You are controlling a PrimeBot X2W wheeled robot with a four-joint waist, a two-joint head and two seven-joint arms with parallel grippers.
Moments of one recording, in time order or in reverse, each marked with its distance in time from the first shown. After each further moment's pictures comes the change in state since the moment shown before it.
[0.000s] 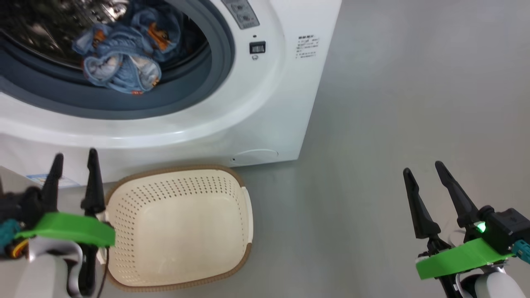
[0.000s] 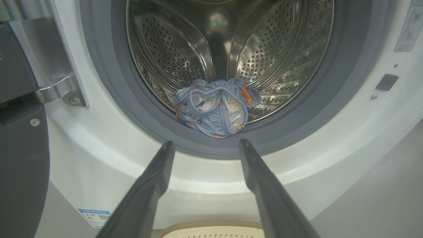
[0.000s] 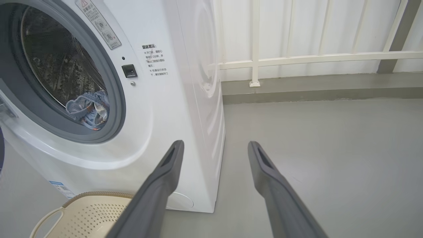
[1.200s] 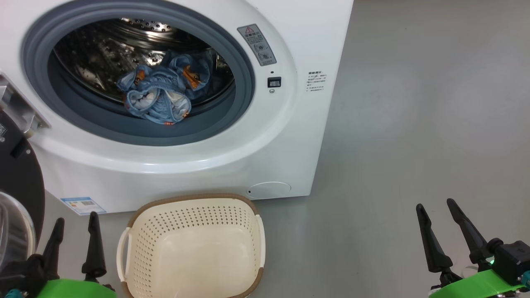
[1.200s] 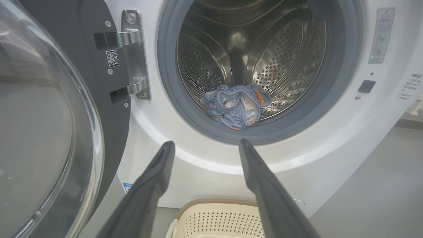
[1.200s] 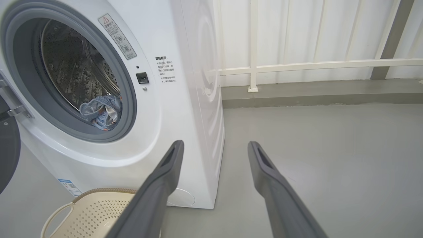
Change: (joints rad) left arm 0.317 -0.040 0.075 -0.179 0.041 0.000 0.000; right arm 0.145 -0.022 -0.035 0.006 0.015 0.000 0.000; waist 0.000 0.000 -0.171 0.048
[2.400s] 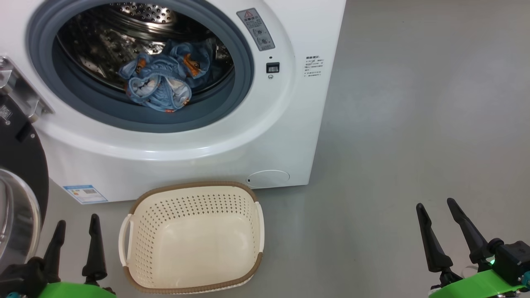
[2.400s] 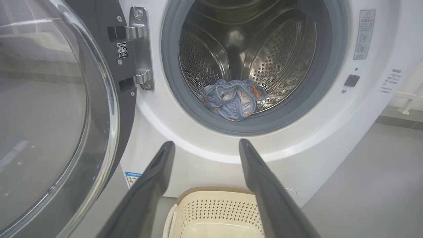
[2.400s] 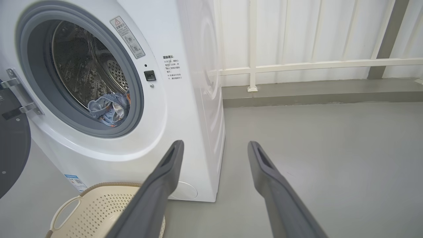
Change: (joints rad) left arm 0.015 0.009 -0.014 -0.014 -0.029 0.000 0.000; right arm 0.001 0.004 -0.002 -0.007 0.000 0.000 0.000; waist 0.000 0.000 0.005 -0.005
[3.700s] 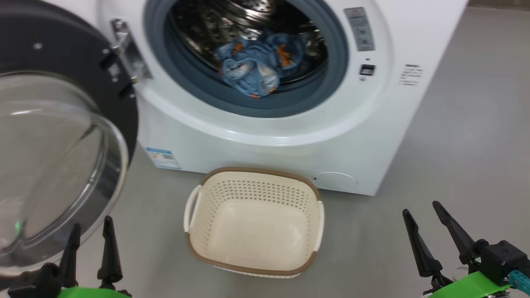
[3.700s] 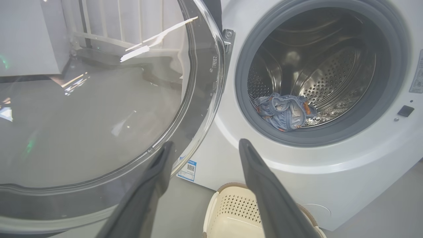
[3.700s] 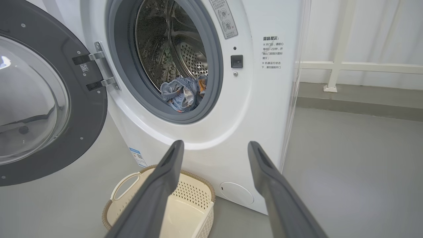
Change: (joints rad) left arm 0.028 -0.086 0.014 -0.046 0.001 0.000 0.000; right arm -0.008 -0.051 0.079 0.015 0.000 0.000 0.000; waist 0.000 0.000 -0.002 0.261
